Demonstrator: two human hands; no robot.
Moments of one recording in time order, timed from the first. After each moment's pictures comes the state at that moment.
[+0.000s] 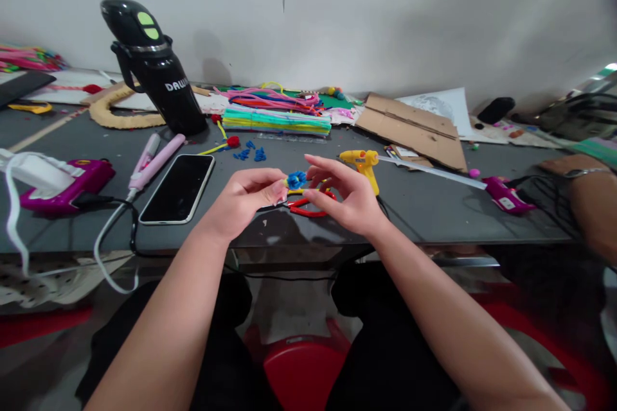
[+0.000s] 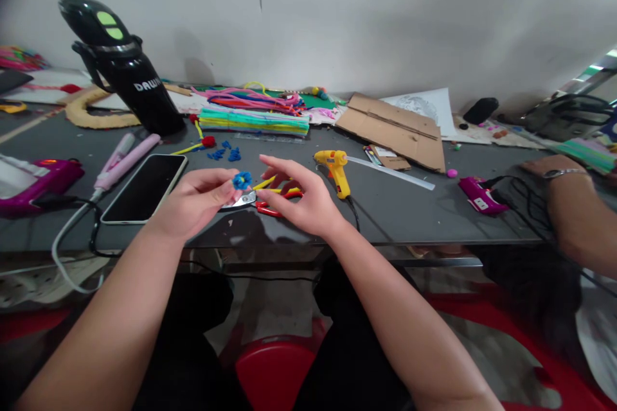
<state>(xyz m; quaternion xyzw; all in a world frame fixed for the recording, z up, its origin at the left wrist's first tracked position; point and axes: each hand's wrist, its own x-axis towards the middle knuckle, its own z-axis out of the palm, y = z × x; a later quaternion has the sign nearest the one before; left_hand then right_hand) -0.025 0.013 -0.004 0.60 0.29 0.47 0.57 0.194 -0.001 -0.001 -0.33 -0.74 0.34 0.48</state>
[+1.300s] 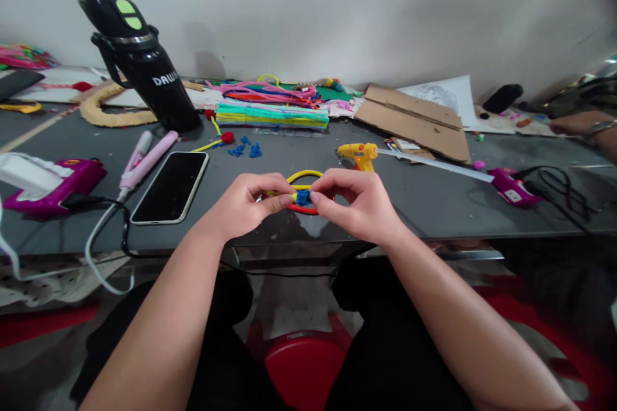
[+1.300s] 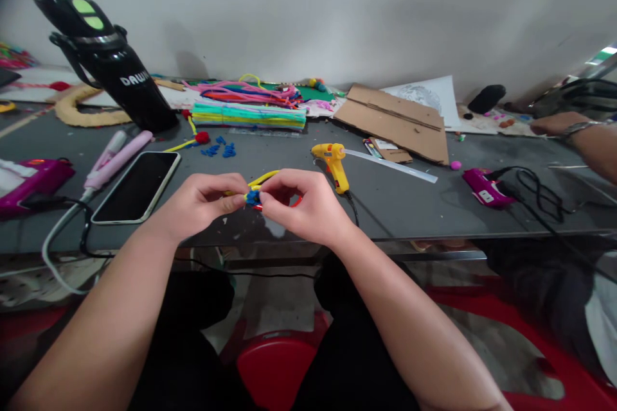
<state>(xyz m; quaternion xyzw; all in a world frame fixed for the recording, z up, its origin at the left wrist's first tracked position) -0.023 0.014 0.001 0.76 0.35 0.33 0.44 0.200 -0.023 0.021 -0.39 -0.73 0.35 0.44</state>
